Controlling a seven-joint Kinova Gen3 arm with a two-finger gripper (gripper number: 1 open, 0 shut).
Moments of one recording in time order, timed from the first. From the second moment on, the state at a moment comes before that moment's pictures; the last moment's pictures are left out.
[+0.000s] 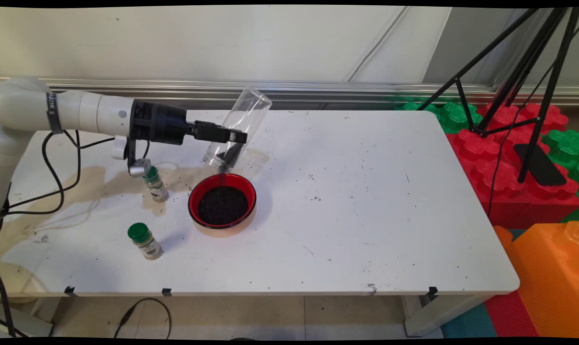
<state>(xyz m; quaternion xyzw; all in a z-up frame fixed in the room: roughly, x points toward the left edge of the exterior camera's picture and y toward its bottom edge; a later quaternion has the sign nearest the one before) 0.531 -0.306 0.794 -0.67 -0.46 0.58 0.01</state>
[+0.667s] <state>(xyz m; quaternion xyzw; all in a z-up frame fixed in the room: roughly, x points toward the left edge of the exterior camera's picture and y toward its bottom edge) 0.531 -0.301 0.793 -0.69 -0.42 0.59 -0.02</state>
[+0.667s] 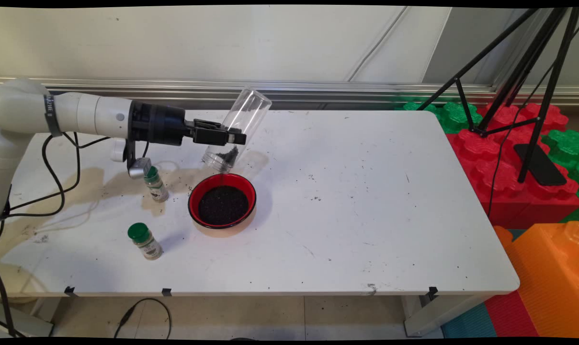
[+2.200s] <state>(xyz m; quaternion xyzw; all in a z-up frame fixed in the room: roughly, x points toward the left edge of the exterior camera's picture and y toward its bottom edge) 0.539 -0.287 0.801 -0.70 -0.35 0.61 -0.07</state>
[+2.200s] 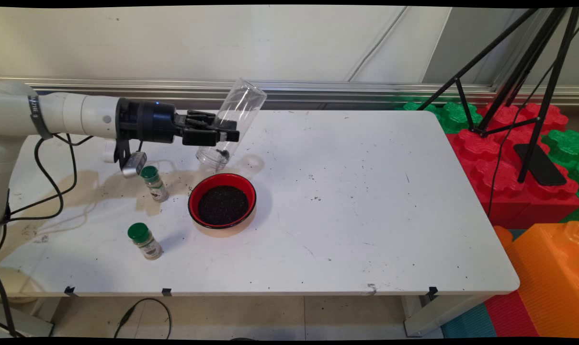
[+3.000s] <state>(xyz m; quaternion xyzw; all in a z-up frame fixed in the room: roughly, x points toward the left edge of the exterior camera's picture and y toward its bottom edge) 0.543 -0.275 0.807 -0.70 -0.33 0.63 -0.08</state>
